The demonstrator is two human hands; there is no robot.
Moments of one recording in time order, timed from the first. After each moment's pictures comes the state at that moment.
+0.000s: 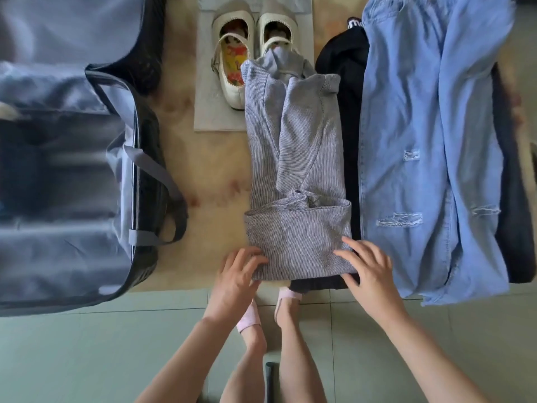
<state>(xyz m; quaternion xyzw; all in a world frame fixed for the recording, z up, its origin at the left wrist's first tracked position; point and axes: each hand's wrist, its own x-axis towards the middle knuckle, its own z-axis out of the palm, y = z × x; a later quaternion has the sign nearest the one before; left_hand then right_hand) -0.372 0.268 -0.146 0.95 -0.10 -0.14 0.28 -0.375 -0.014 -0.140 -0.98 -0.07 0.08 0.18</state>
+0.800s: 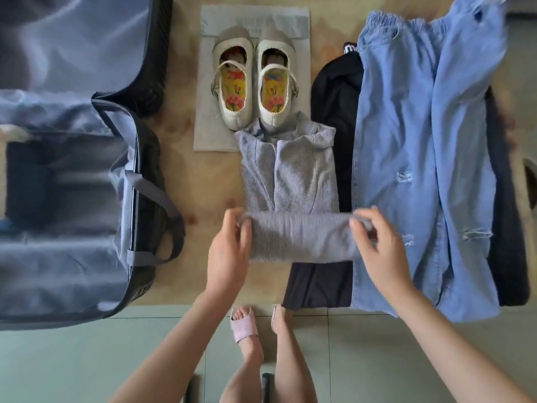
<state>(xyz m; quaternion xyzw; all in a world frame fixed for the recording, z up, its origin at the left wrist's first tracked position) -0.280 0.233 -0.061 0.87 0.16 -0.08 0.45 -0.277 -0.006 -0.066 -0.90 0.05 0.01 0.43</state>
